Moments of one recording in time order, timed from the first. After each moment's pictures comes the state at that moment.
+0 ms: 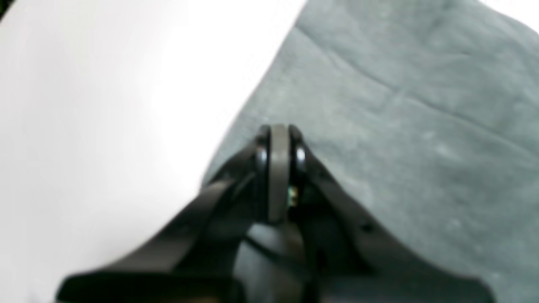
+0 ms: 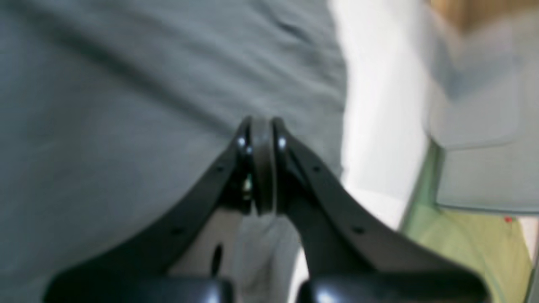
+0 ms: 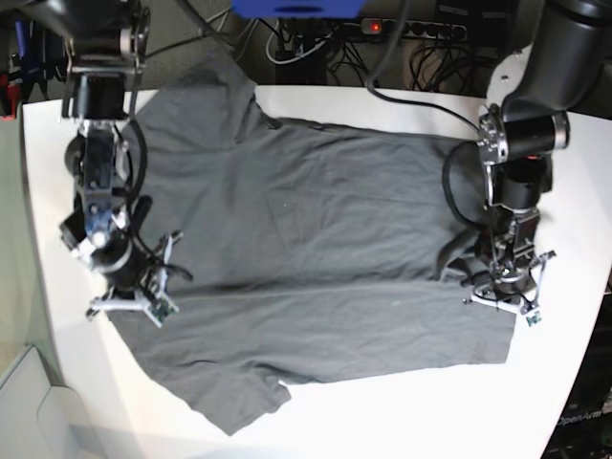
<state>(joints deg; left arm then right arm) -36.9 -12.8 -10.3 19.8 -10.9 10.3 -0.5 11.3 9.7 7.8 83.2 -29.4 40.1 -19.5</state>
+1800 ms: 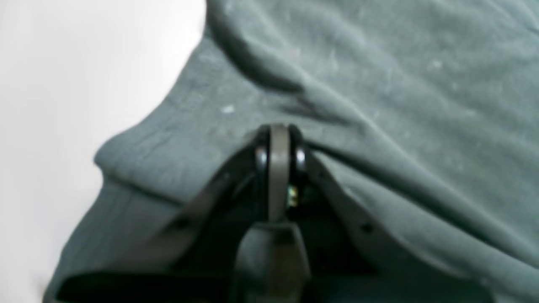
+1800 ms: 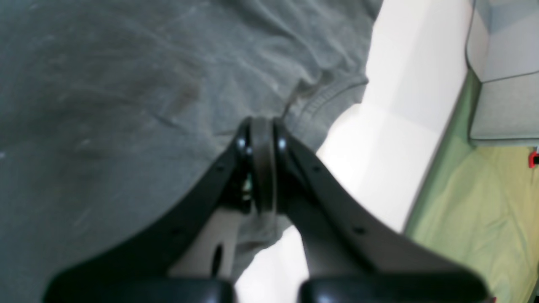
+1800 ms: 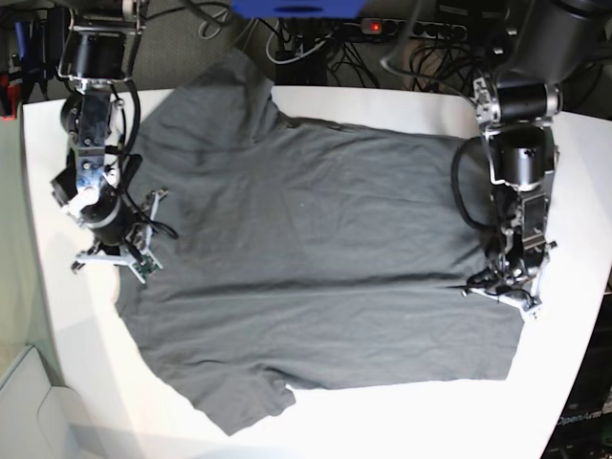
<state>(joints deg) -28.2 -12.8 -10.3 43.8 -10.5 10.5 31.1 3.1 9.5 12.5 85.8 -29.8 40.4 -21.6</state>
